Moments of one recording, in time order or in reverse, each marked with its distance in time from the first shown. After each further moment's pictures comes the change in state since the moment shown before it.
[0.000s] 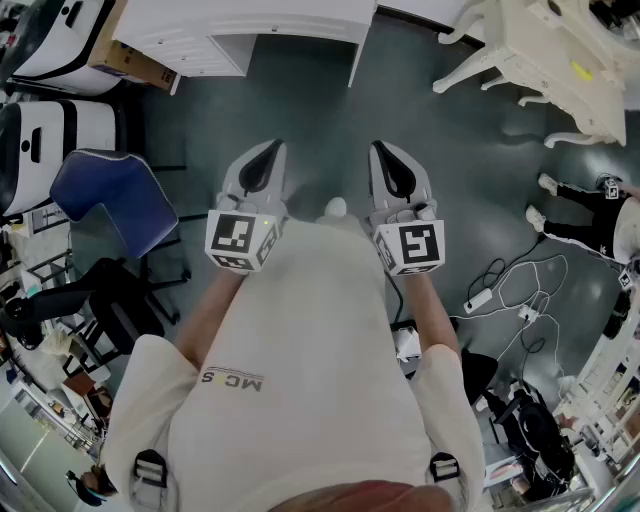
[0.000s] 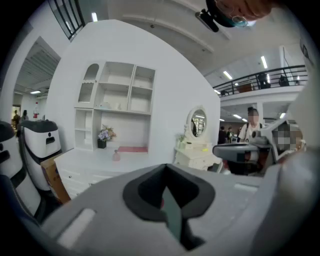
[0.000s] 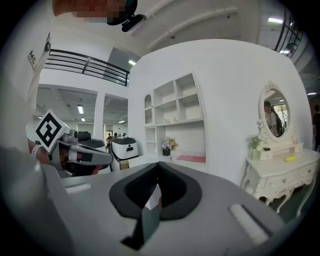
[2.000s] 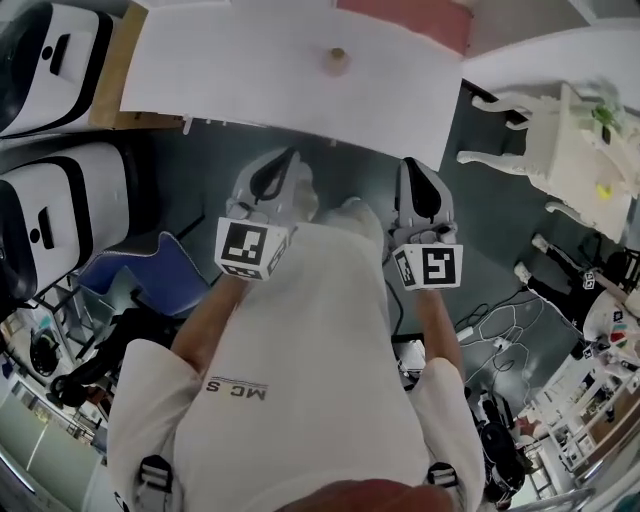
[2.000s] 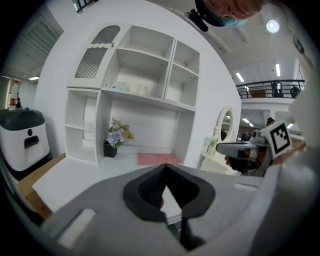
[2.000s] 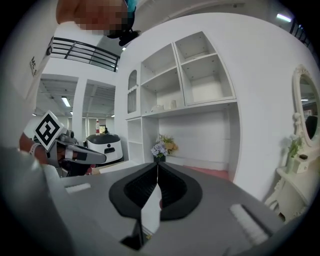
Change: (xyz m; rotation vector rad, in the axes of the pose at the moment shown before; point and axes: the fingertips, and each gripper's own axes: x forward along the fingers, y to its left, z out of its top) left arm 0.348 0.493 0.135 -0.074 0.055 -0.018; right arm 0.591 -0.121 0.092 0.008 0.062 -0.051
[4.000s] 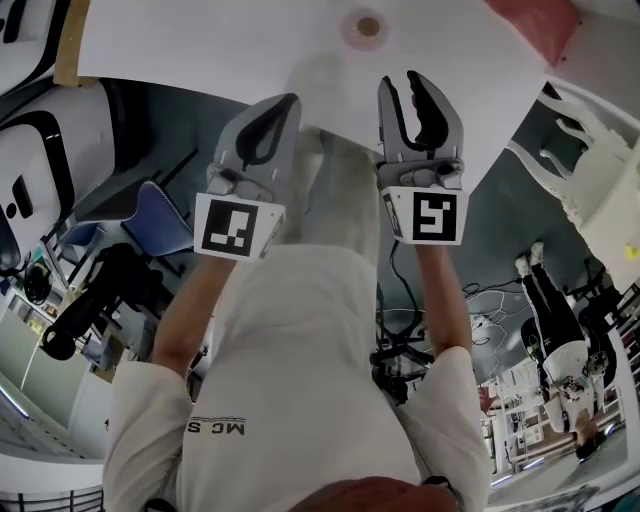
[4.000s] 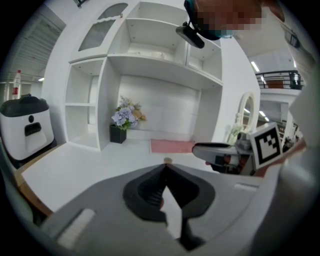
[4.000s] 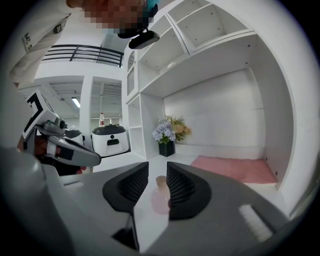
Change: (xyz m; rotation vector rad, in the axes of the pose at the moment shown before) left arm 0.203 0.105 -0.103 -0.059 0.084 0.150; right arm 0.256 -0.076 -0.148 0.005 0.028 0.186
